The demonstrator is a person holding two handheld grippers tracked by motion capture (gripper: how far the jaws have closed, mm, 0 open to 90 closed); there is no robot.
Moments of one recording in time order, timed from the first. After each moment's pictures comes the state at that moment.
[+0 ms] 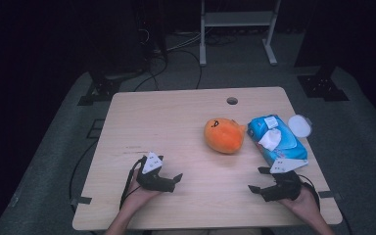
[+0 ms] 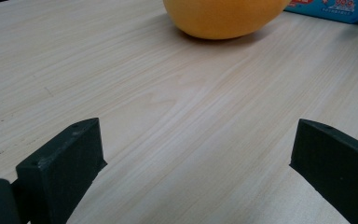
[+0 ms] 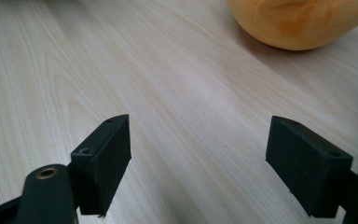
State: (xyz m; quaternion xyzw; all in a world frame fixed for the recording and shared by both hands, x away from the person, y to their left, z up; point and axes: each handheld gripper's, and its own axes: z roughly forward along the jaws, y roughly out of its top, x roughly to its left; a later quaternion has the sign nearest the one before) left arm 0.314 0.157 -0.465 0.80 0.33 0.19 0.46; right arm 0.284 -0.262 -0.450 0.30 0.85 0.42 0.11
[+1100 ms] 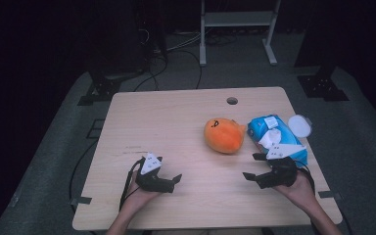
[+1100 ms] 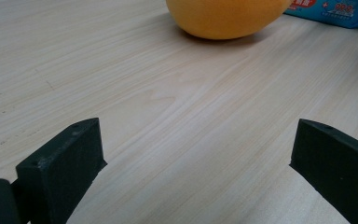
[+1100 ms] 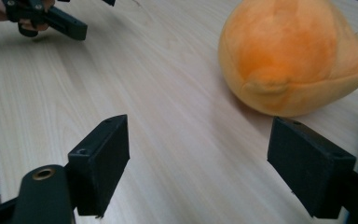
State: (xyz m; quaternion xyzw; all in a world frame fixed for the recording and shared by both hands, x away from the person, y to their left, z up) left arm 0.309 0.159 -0.464 0.80 0.34 0.19 0.47; right arm 0.306 -0.246 -0.410 0.27 0.85 0.44 0.12
